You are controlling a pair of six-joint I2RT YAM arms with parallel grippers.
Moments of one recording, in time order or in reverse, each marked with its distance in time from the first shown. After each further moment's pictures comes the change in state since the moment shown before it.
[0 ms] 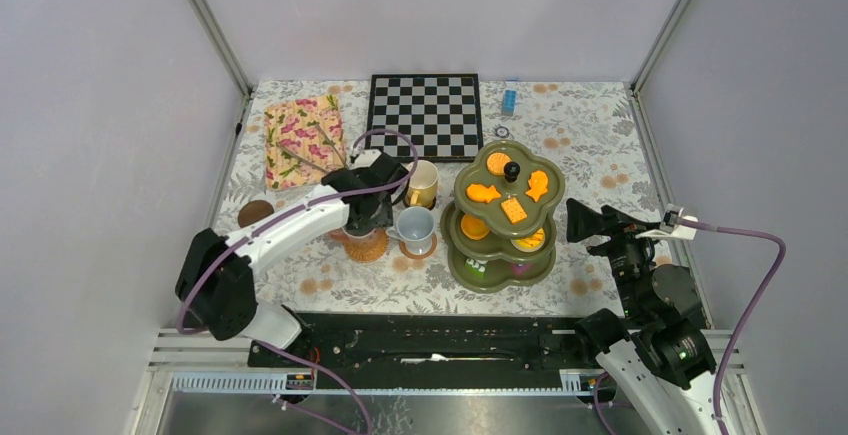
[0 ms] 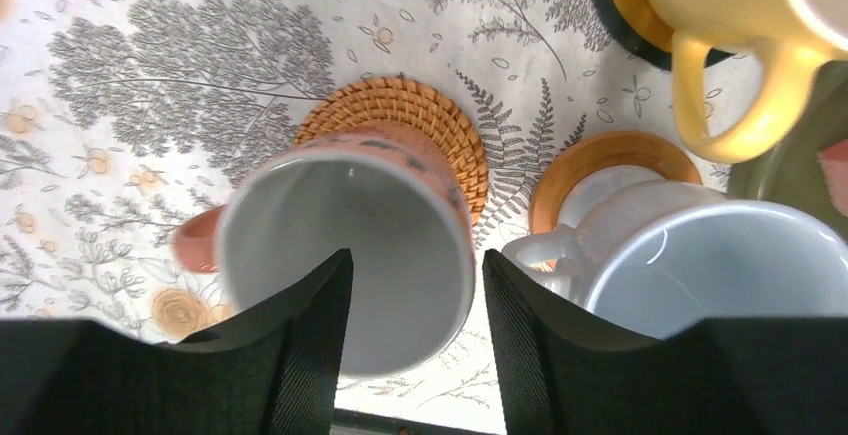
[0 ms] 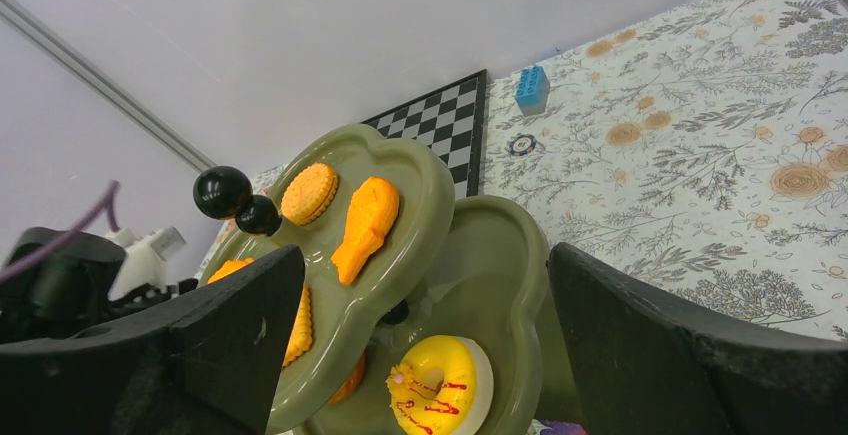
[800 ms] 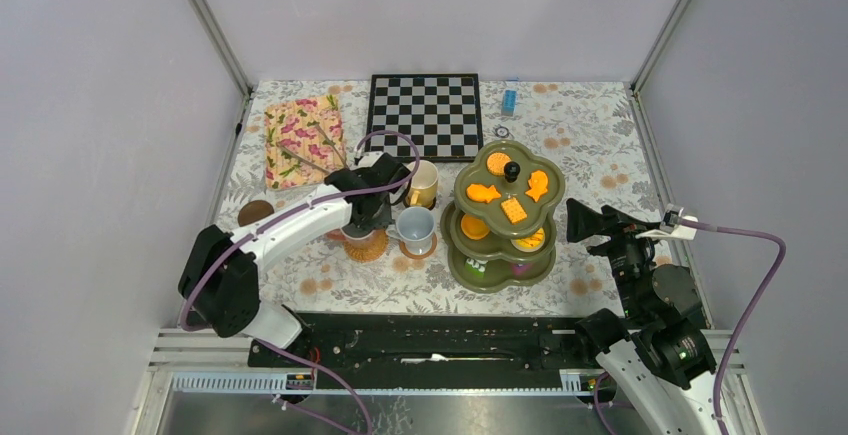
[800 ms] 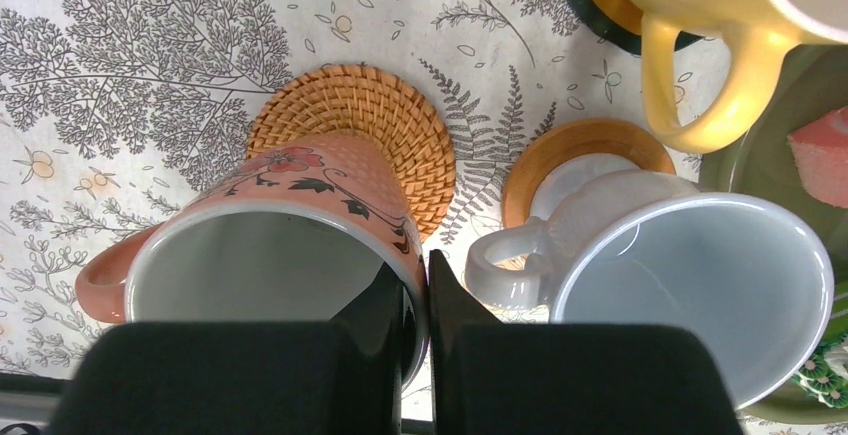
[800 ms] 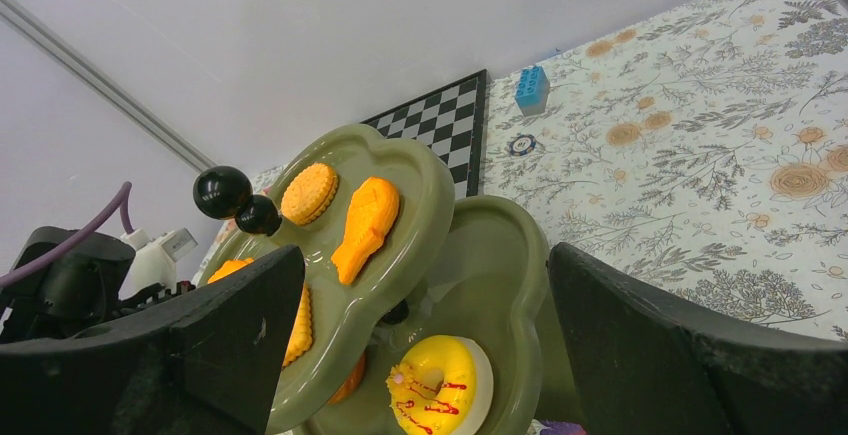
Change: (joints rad) left arm 0.000 -0.003 0.012 -0.001 0.048 -0.004; right arm 0.000 0.000 0.000 0.000 0.000 0.000
